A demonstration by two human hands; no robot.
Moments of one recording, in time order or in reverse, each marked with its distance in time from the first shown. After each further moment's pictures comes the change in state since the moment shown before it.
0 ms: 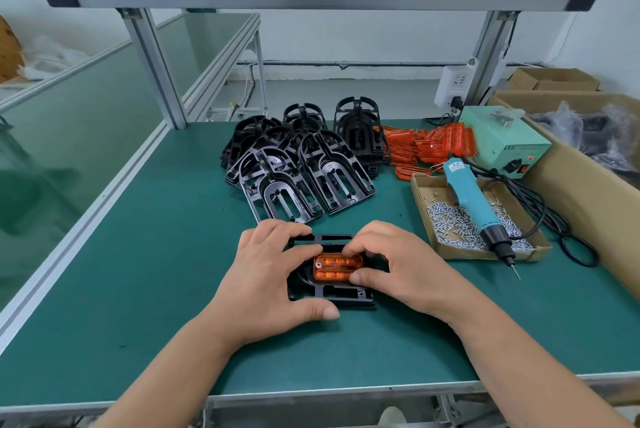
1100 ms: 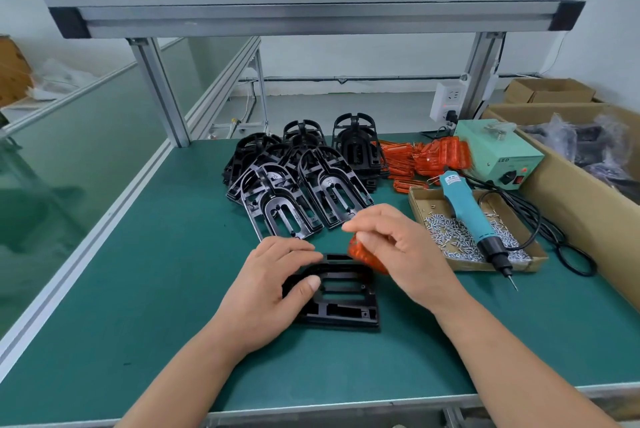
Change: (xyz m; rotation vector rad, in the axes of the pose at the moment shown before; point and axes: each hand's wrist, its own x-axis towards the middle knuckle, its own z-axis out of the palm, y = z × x) left_hand 0.005 -0.001 0.000 -0.246 0.108 0.006; right_hand 0.016 -0.009 -0.006 0.334 0.357 -0.042
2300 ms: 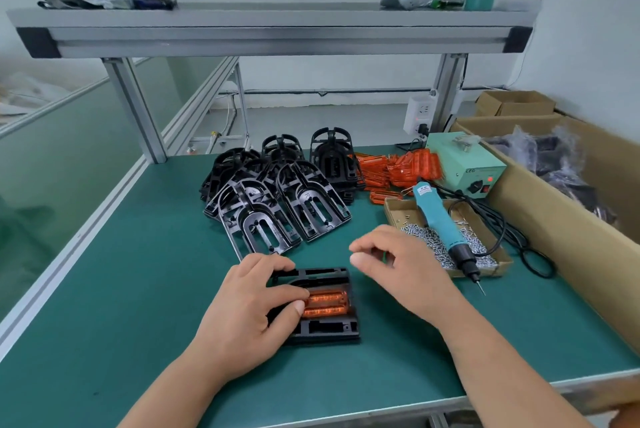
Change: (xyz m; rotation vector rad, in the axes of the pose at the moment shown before) left_hand -0.008 -0.002 0.005 0.167 -0.016 0.074; right_hand -0.017 -0.001 -0.027 -0.203 0.012 0.122
